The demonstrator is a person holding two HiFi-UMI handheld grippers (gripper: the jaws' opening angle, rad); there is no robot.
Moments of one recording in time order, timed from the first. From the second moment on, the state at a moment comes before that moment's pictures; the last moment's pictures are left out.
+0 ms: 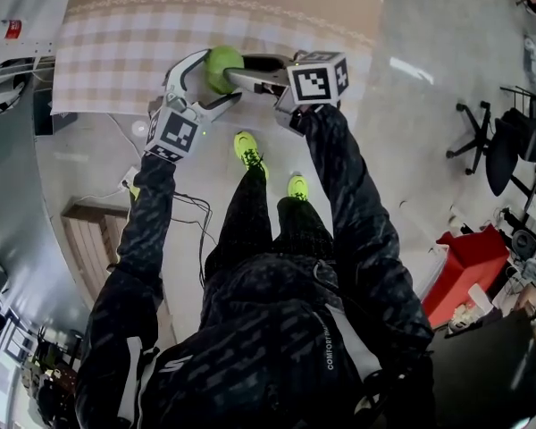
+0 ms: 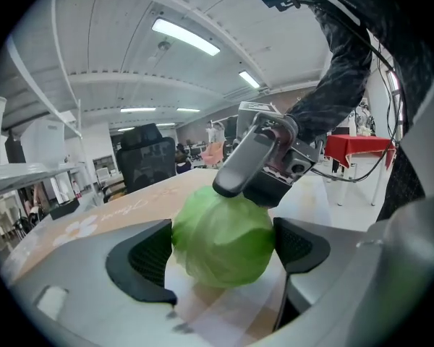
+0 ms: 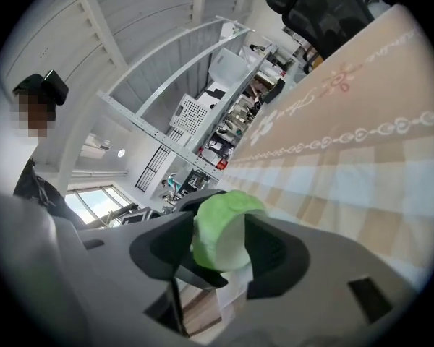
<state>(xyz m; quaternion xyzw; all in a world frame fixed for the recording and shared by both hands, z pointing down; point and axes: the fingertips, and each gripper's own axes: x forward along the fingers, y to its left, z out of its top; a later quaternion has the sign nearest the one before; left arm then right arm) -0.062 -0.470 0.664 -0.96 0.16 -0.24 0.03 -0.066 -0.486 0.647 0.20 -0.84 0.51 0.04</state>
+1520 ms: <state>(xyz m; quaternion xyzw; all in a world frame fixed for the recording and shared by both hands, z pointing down) 0.000 -0.484 0.654 -0.96 0.17 -0.21 0.01 0.010 -0.480 0.682 0.31 -0.84 0.44 0.09</state>
